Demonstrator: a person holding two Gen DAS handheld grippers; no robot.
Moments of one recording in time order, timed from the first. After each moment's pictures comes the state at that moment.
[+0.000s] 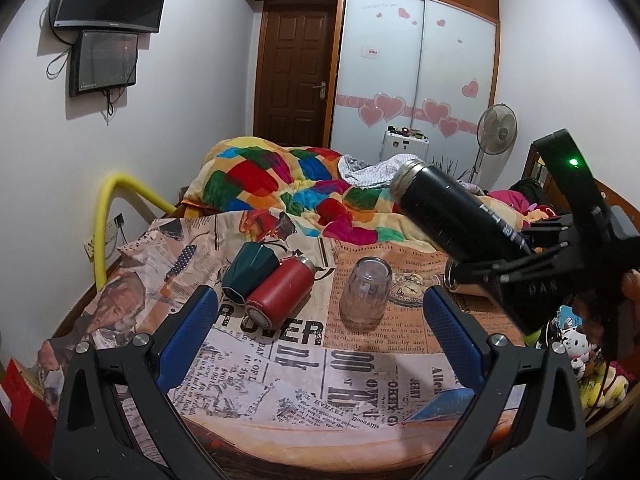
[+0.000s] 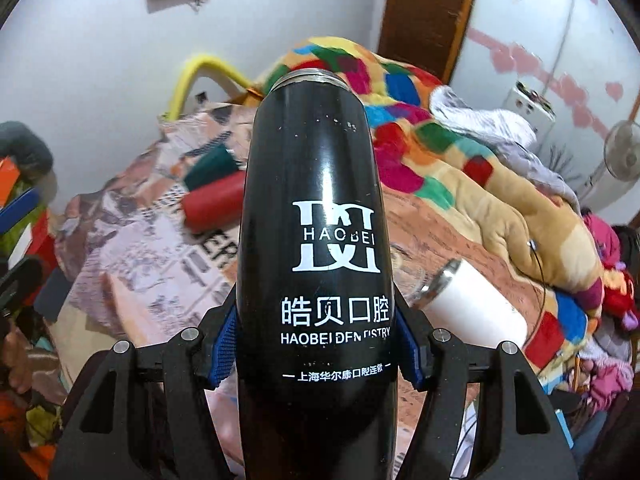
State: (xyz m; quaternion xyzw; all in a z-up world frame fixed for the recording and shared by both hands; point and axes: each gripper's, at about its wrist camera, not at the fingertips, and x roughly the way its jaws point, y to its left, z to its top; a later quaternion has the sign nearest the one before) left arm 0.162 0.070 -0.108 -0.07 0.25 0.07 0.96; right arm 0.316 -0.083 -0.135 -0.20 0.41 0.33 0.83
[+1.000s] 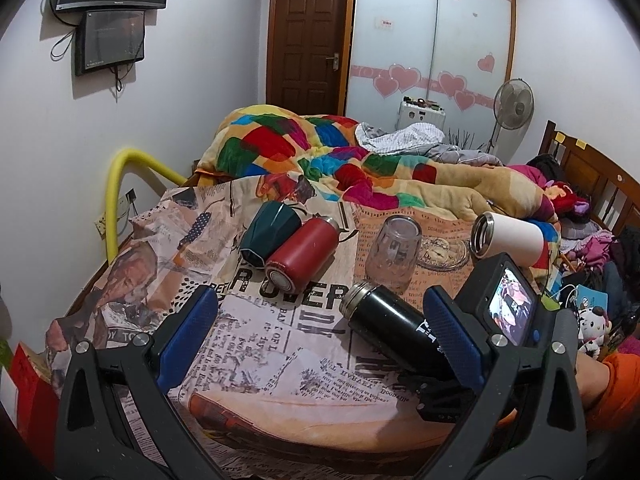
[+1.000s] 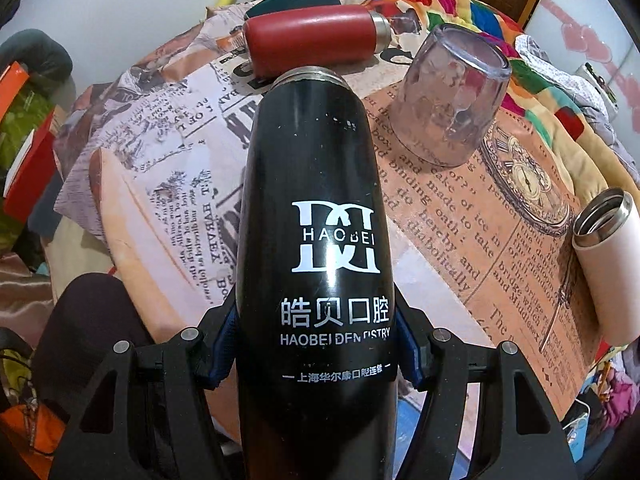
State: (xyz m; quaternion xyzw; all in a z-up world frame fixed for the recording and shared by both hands) left arm 0.169 0.085 -0.143 -0.06 0.30 0.09 0.95; right arm 0.297 -0.029 -0.294 -0.26 0.50 0.36 0.75
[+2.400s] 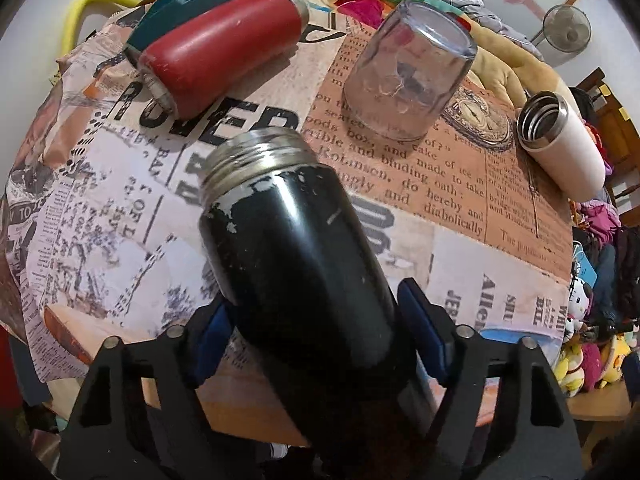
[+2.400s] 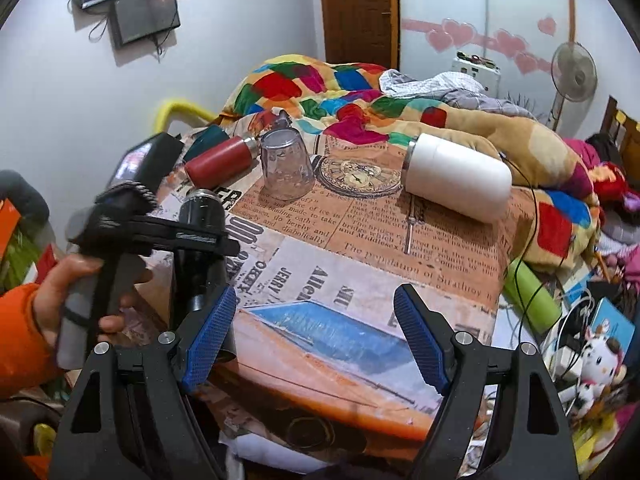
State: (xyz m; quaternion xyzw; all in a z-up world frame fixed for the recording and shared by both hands) left arm 0.280 0.049 -0.275 -0.17 0.57 0.06 0.80; right arm 0.233 -0.177 -0.210 -0.05 0.39 0.26 0.88
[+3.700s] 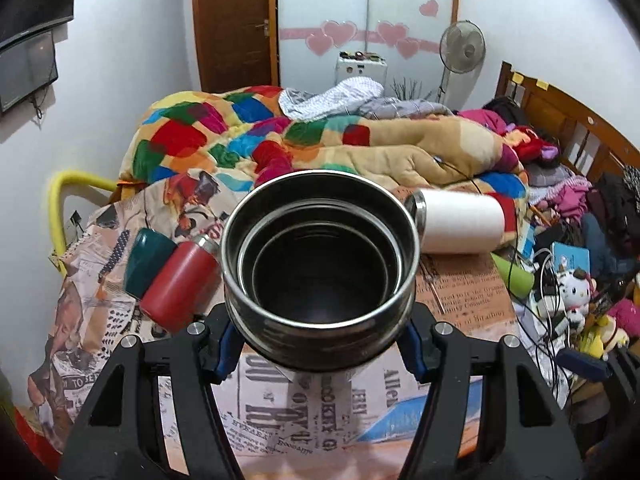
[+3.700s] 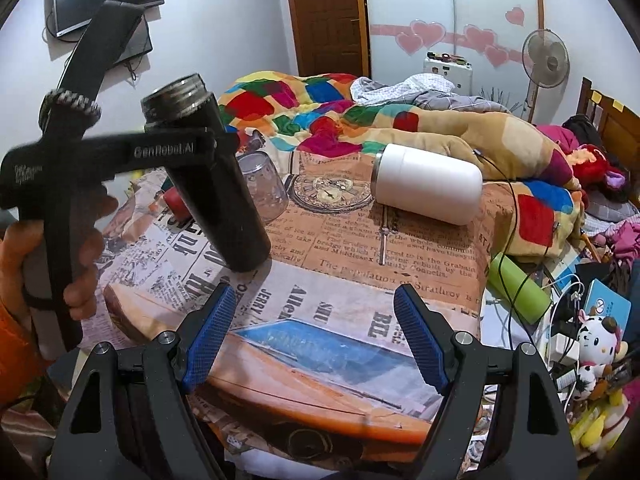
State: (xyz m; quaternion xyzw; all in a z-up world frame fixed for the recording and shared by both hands) left arm 0.283 -0.026 -0.144 0.00 0.38 -0.01 0.93; right arm 0.238 -0.191 -0.198 -0.03 0.38 0.22 0.90
